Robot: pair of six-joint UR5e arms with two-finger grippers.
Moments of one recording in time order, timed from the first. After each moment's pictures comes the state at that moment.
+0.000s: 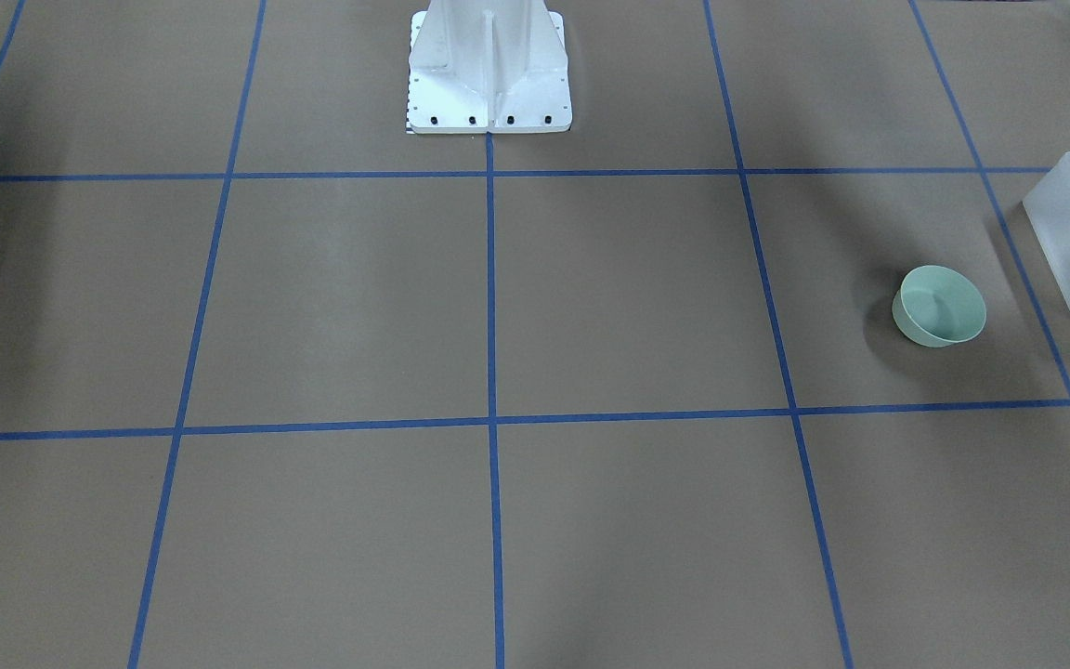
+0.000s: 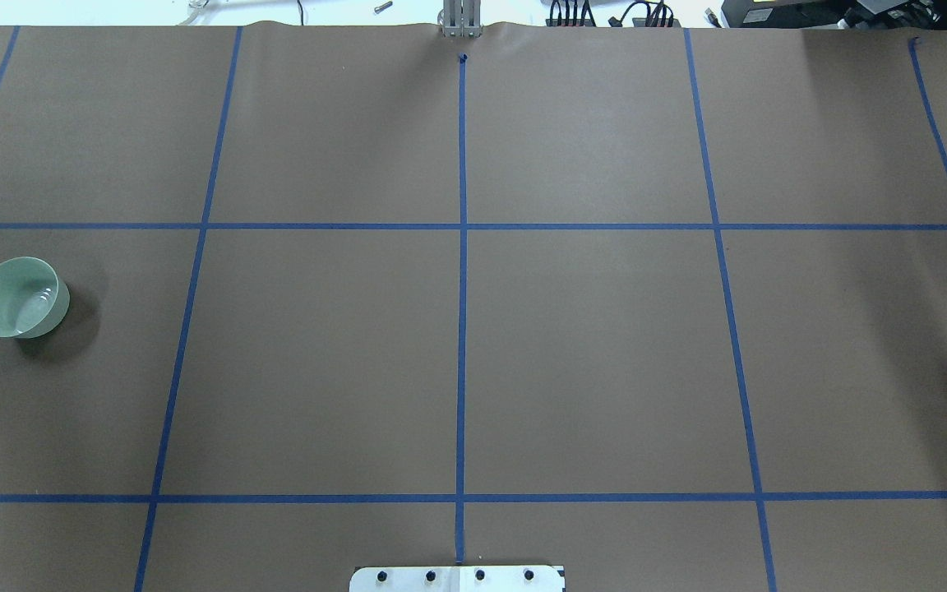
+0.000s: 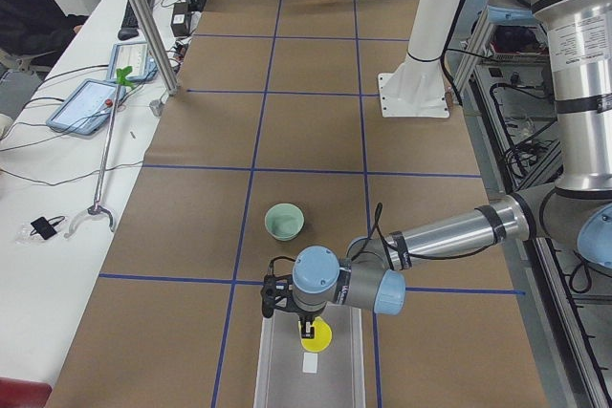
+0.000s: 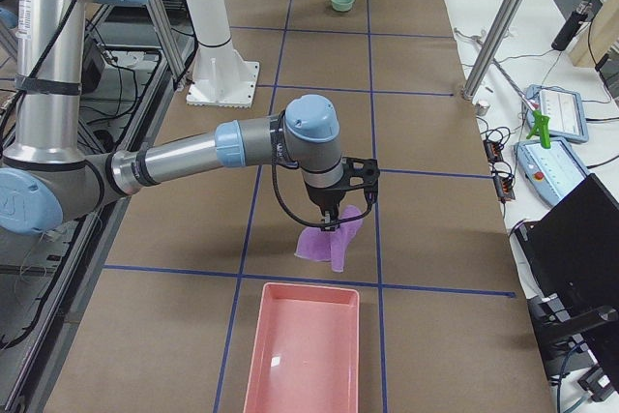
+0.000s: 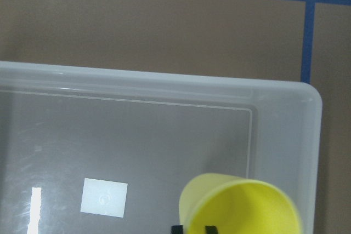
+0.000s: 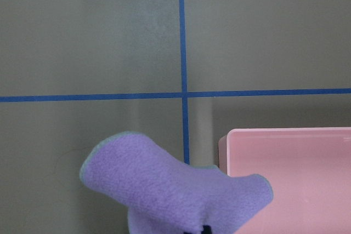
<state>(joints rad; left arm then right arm) -1.53 -1.33 -1.45 -2.13 -2.35 -0.17 1.66 -1.73 2.01 -1.69 2.28 0.09</state>
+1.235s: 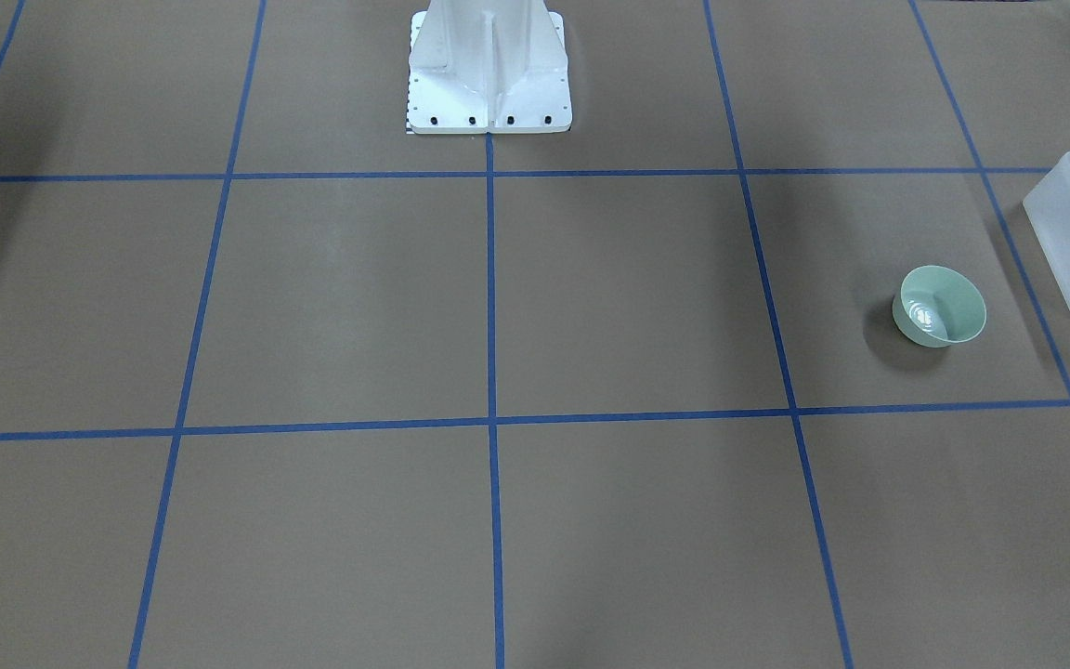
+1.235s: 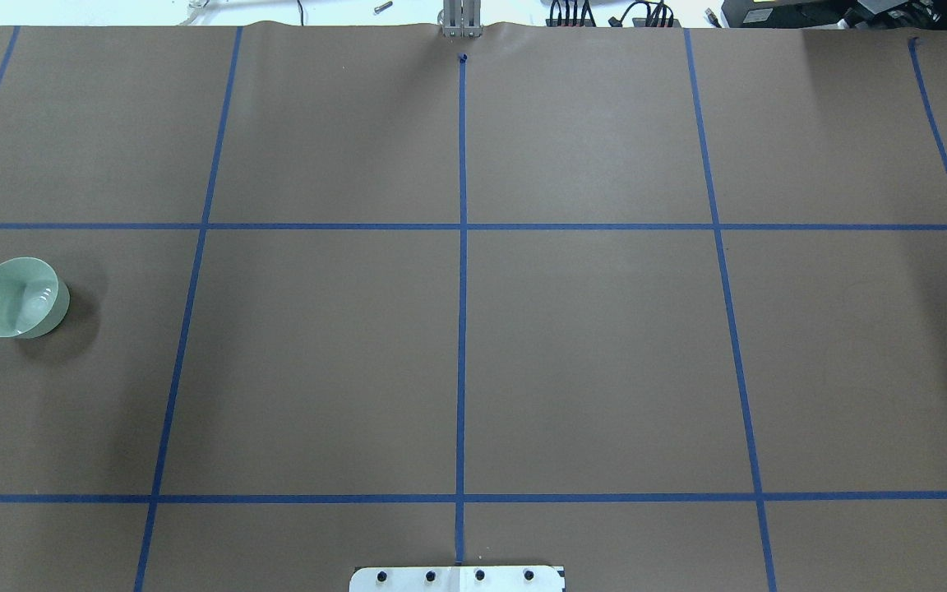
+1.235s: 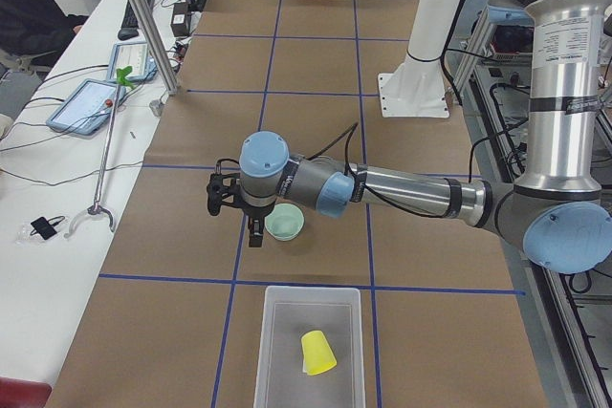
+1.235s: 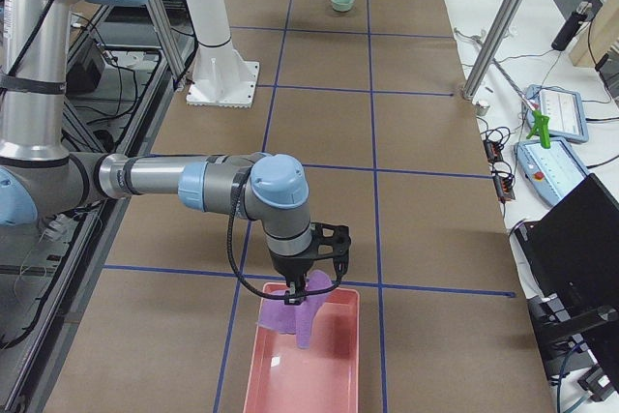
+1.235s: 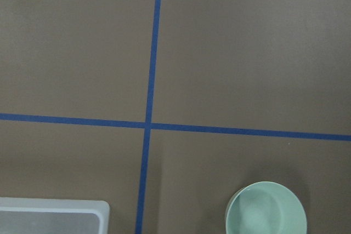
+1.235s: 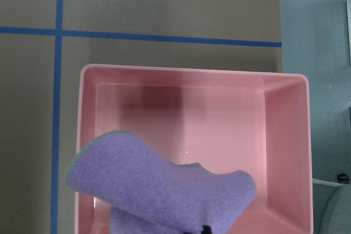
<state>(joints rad) -1.49 -1.53 -1.76 -1.84 -2.41 -0.46 1.82 -1.79 1.84 -1.69 2.11 -0.21</state>
